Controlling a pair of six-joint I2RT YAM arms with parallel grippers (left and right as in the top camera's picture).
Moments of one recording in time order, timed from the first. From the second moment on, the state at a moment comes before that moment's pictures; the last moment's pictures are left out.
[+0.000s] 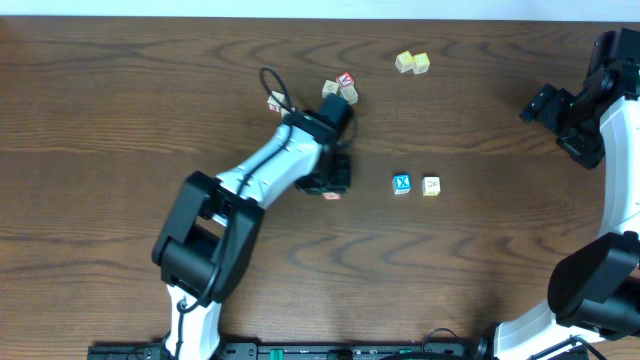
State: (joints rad) left arm -0.57 2.05 1.45 -0.84 0.21 -0.54; right arm -0.27 1.80 1.70 -1.21 0.03 0.47
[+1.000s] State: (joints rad) left arm -0.68 2.05 1.44 -0.74 0.05 -0.65; right arm -0.27 1.80 1.70 -1.21 0.03 0.47
